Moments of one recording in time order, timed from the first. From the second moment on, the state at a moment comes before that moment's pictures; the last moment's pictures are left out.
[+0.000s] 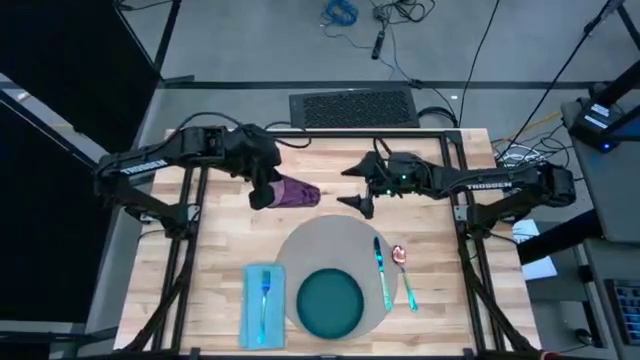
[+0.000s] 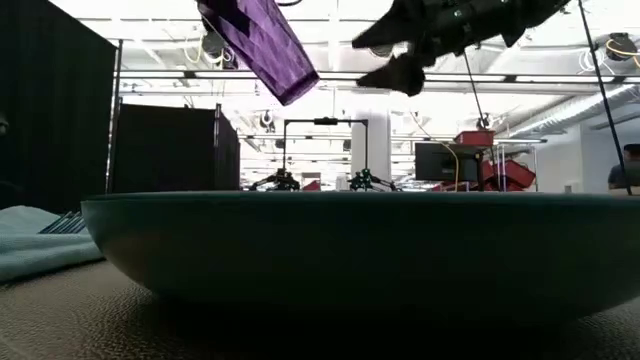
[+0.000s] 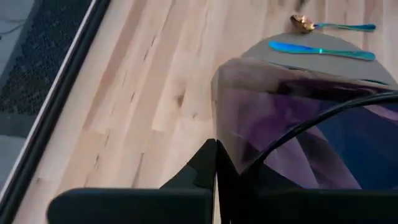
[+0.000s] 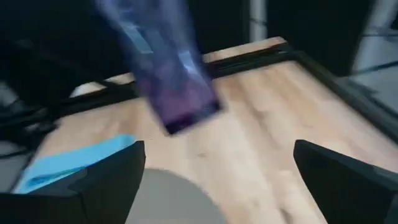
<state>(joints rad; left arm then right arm) 0.21 1.35 1.52 -1.07 0.04 -0.02 -0.15 1.29 0.84 0.15 -0.09 0.16</state>
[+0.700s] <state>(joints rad) 0.22 1.45 1.52 -0.95 0.20 0.04 -0.04 1.60 1.20 -0.13 -0.03 -0.03</state>
